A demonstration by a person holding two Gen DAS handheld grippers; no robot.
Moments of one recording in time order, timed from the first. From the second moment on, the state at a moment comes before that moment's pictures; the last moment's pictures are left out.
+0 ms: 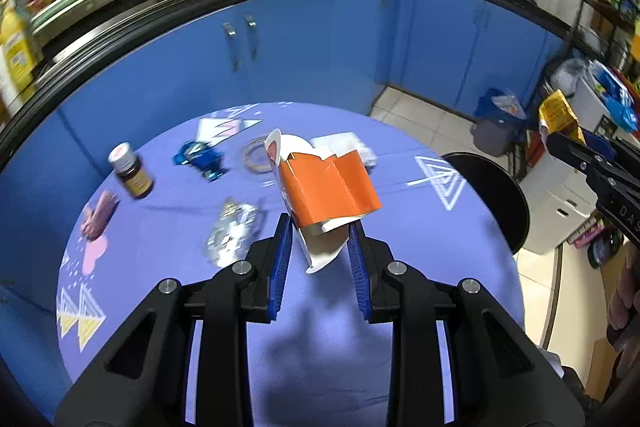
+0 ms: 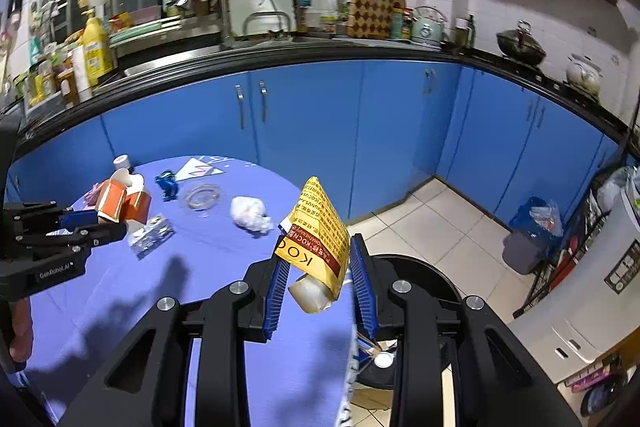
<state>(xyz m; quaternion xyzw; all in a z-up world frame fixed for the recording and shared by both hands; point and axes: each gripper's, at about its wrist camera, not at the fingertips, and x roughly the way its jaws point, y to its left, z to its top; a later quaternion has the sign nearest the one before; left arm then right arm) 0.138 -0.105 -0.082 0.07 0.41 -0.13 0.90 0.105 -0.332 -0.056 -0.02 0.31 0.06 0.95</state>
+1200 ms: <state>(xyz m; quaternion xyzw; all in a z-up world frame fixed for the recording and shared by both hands) 0.217 -0.270 -0.091 0.14 0.40 -0.24 0.87 0.176 -0.432 -0.081 -0.01 0.31 -0.04 0.95</state>
